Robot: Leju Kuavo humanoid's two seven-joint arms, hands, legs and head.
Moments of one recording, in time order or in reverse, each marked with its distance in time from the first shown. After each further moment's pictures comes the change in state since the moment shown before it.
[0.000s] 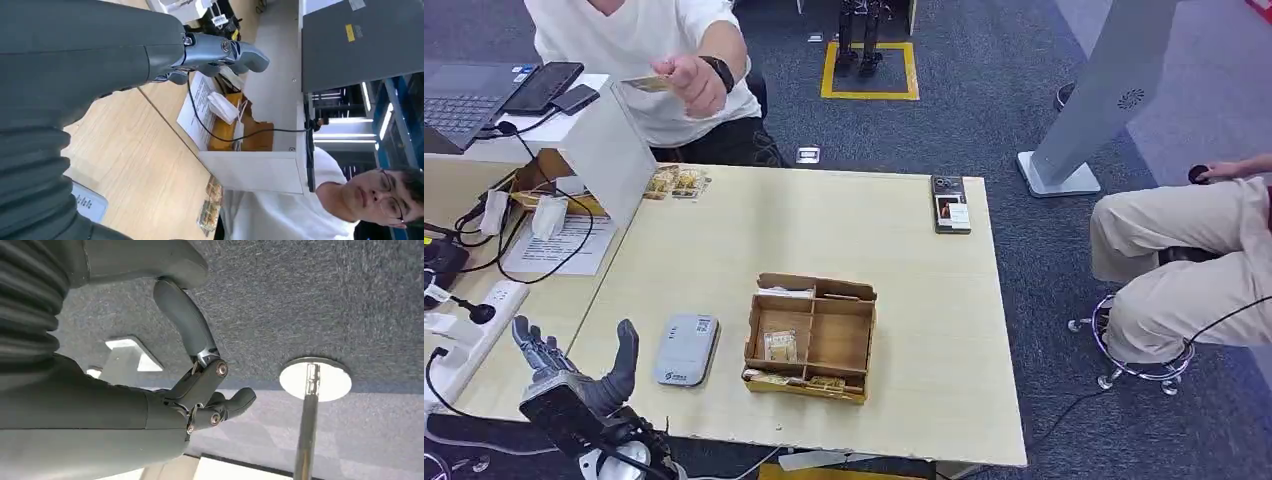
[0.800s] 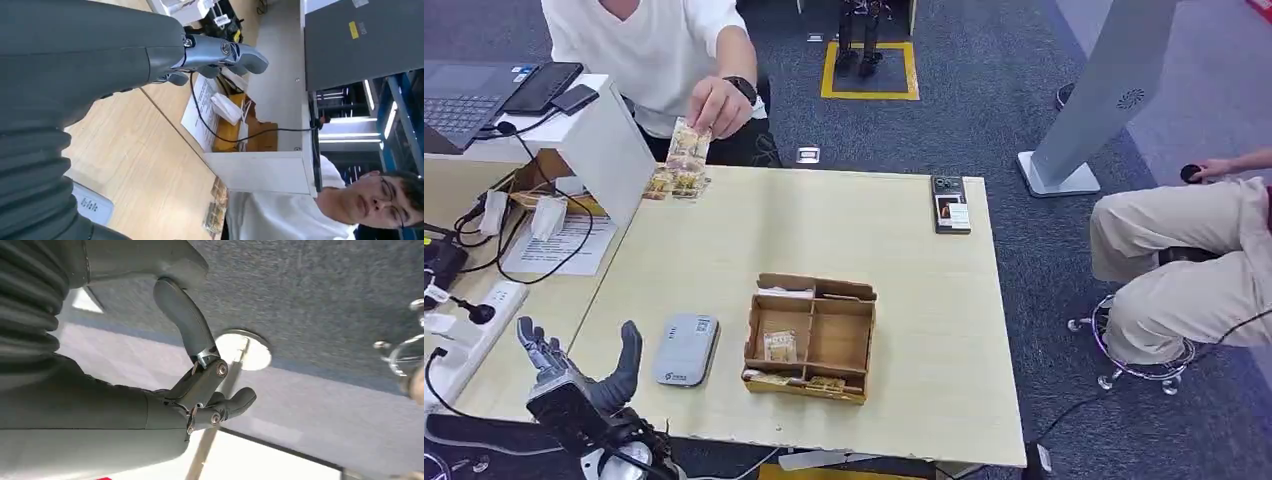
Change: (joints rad) left arm -0.003 0.000 0.007 0.022 -0.020 0.000 0.012; right arm 0.056 -0.047 0.578 0.007 0.035 0.000 0.245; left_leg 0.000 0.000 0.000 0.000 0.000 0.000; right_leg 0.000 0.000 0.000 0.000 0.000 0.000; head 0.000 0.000
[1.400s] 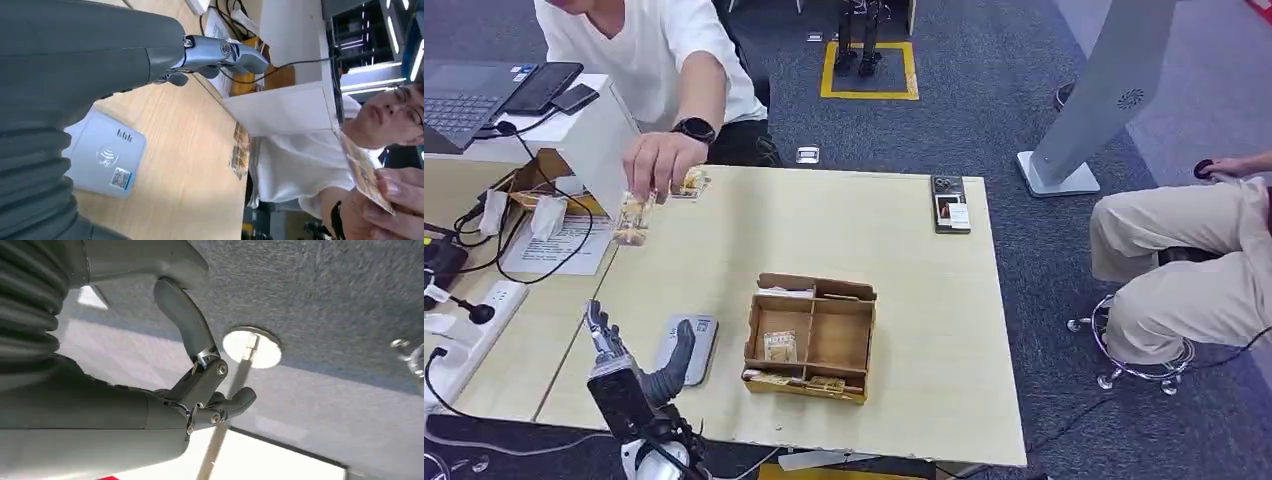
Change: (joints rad) left arm -0.013 -0.016 -0.148 0.072 -0.067 0.000 0.091; right arm 0.079 0.006 -0.142 -0.062 -0.076 0.000 -0.160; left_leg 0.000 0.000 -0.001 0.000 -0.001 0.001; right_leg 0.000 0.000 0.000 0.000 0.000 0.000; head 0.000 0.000
